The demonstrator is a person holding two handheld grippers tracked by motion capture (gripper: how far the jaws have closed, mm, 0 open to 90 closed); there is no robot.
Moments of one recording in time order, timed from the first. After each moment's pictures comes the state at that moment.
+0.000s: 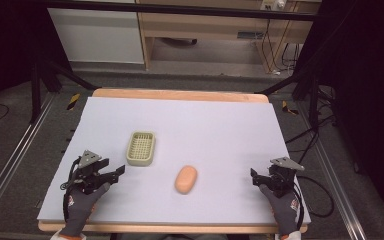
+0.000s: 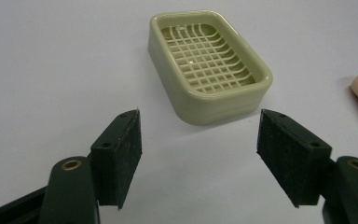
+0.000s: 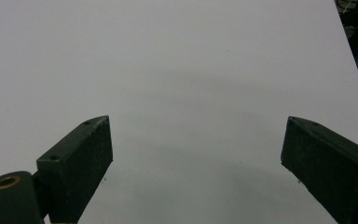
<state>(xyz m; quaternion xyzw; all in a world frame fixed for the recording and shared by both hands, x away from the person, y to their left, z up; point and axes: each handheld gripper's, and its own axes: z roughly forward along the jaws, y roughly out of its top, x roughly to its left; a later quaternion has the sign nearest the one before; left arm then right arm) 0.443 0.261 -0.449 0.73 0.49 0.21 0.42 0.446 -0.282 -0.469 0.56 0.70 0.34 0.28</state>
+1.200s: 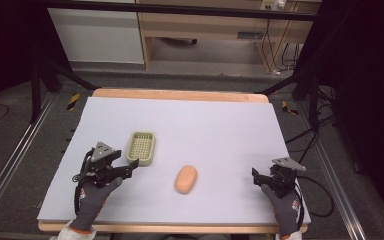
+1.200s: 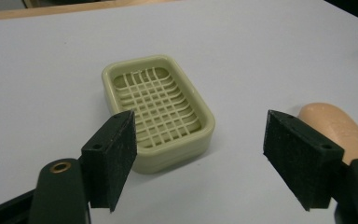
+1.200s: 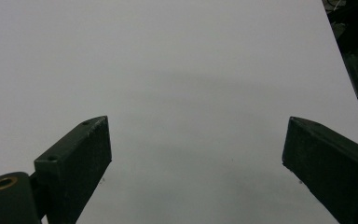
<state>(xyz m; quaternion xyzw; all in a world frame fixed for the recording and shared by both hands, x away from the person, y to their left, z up) 0.449 0.221 -0.416 0.74 0.46 0.21 0.45 0.446 -0.284 -0.468 0.57 0.69 0.34 0.29</state>
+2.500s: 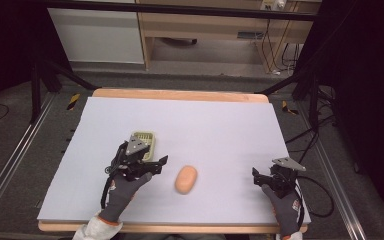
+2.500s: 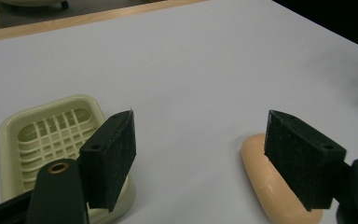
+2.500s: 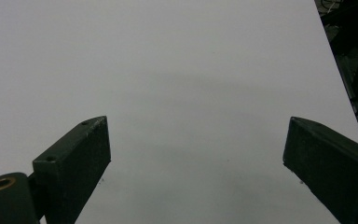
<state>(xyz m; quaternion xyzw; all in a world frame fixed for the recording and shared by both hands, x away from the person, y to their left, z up) 0.463 0.147 -0.408 0.77 0.42 0.19 0.45 0.445 -0.284 -0.467 0.57 0.69 0.34 0.29</state>
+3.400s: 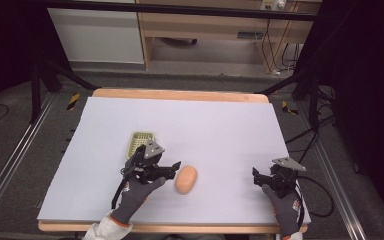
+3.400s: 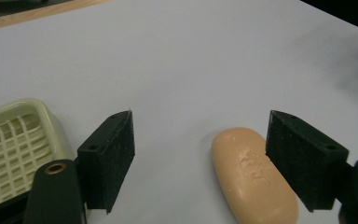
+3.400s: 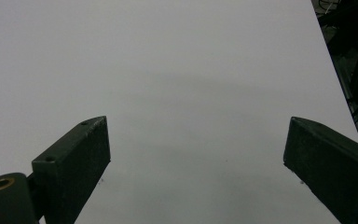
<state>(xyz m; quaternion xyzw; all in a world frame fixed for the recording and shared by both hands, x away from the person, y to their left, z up) 0.460 0.110 -0.416 0.80 0.39 0.18 0.43 0.445 -0.283 -0.466 0.57 0.69 0.33 0.30</state>
